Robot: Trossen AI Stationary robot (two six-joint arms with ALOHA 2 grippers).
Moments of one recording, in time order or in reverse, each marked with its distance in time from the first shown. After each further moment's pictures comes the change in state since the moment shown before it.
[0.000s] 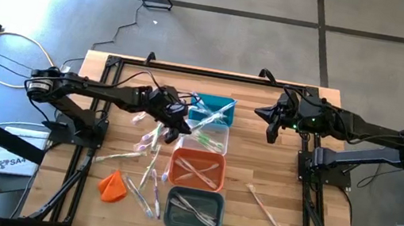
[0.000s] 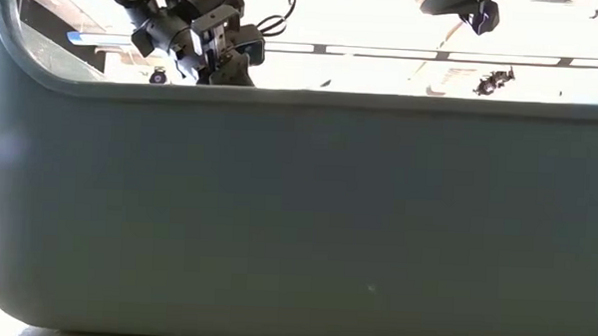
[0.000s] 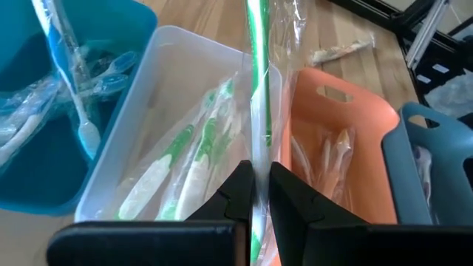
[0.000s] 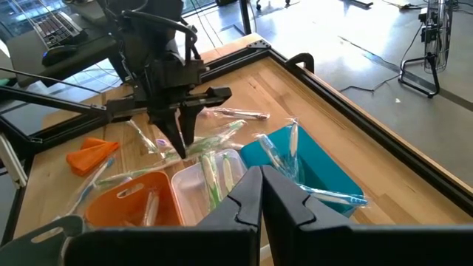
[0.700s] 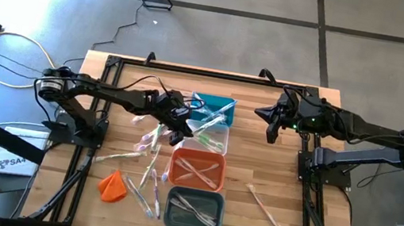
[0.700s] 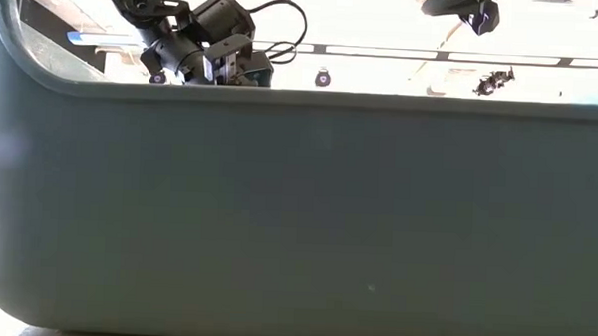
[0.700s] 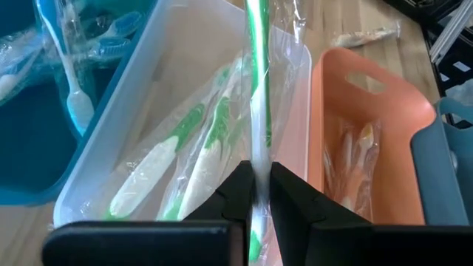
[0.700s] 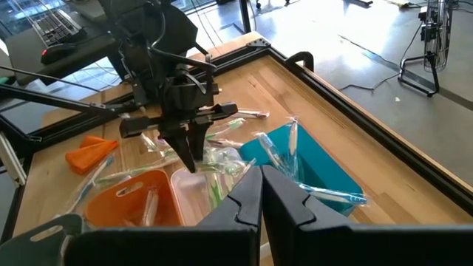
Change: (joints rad) left arm 0.003 0.114 0.000 0.055 0.002 -0.052; right arm 0.000 0.000 0.000 -0.005 0.000 0.000
